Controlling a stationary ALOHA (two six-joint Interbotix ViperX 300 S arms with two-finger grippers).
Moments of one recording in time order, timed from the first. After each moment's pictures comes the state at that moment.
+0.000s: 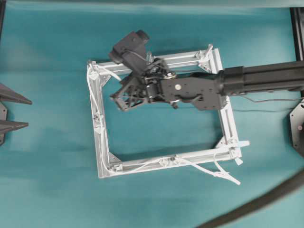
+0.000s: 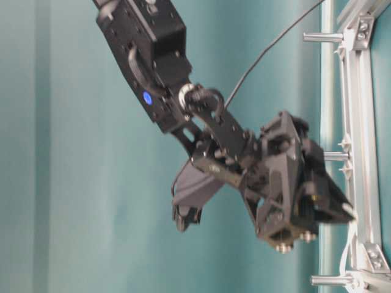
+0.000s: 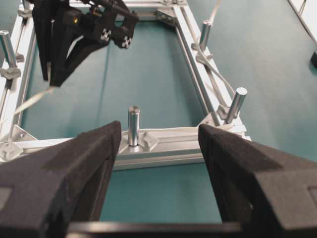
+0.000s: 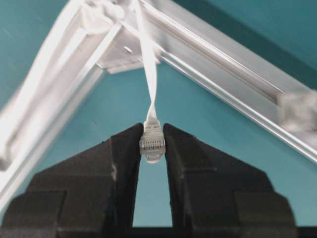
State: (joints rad) left arm -0.01 -1.46 1.42 -0.06 0.24 -0.01; right arm -0.10 0.37 0.15 -0.63 0.53 1.24
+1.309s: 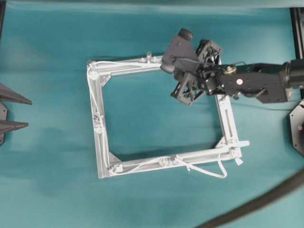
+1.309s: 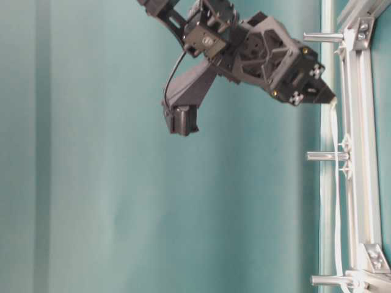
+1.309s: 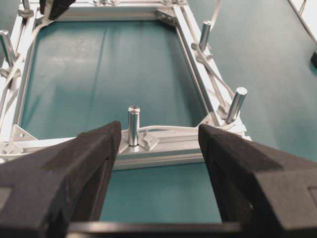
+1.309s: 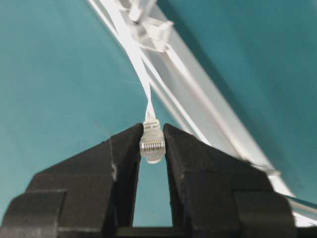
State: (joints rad) left arm -0.01 -1.46 1.42 -0.06 0.24 -0.01; right arm -0.18 0.06 0.59 -0.88 0.51 0.99
